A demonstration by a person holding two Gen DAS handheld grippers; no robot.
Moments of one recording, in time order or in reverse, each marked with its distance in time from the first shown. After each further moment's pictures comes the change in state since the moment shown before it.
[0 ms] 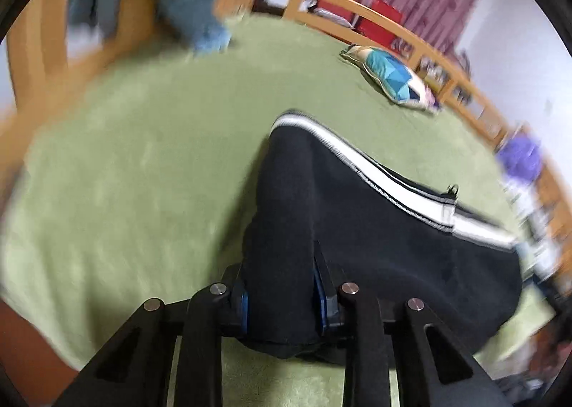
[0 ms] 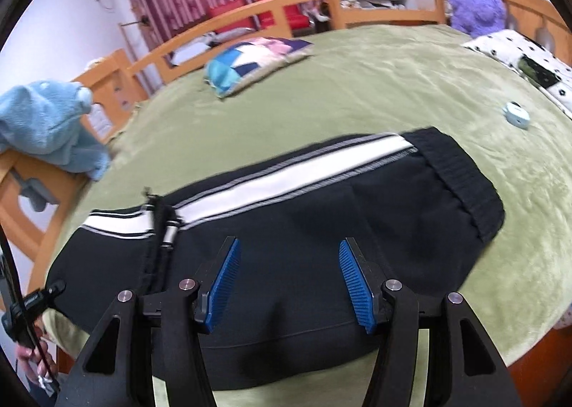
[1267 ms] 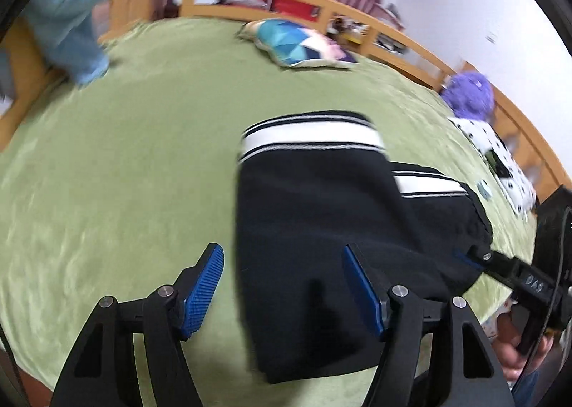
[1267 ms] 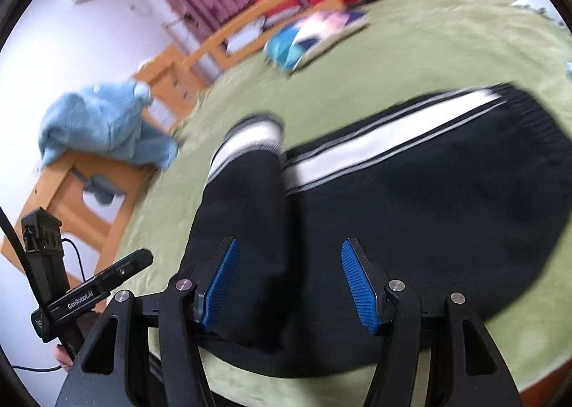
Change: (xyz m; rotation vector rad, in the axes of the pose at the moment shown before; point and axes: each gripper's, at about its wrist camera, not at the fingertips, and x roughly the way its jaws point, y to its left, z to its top) left arm 0.018 -0.138 -0.007 0.164 0.082 -0.205; right arm 0.037 0.029 -0.022 0.060 0.167 0.295
